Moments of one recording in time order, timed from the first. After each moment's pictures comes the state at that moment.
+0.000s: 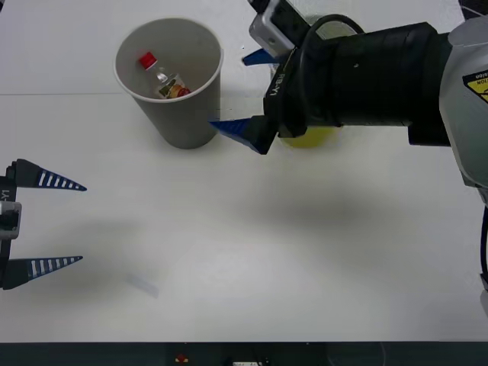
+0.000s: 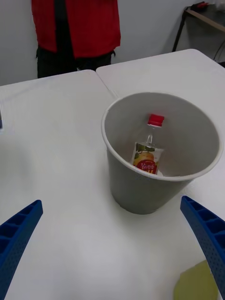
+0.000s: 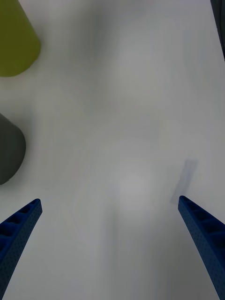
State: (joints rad) right arm -0.63 -0.47 0.17 -2.15 2.13 -1.29 -1.13; left arm 0.26 1.13 0.26 -2.01 -1.31 -1.13 -0.09
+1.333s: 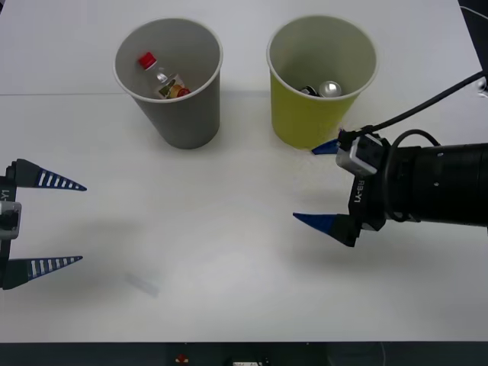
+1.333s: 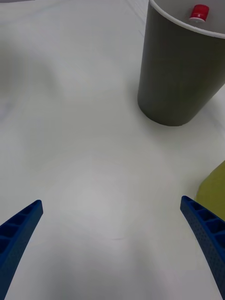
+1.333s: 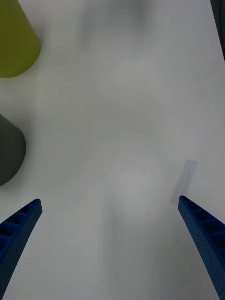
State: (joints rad) right arm -0.16 -0.83 0.12 -2.27 1.88 -1.08 -0.84; left arm 0.26 1.13 0.26 -2.01 -1.31 -1.13 -0.09
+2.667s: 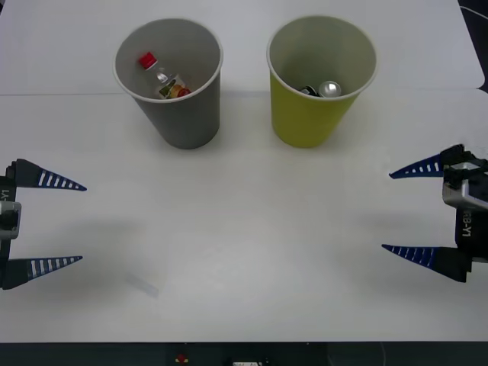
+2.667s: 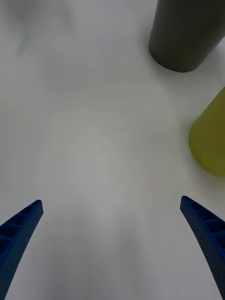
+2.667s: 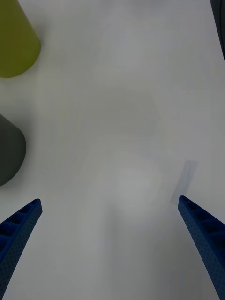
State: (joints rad) right arm 0.20 -1.06 -0.27 -2.30 1.56 -1.14 -0.52; left arm 0.26 1.13 0.26 -2.01 -1.31 -1.13 -0.09
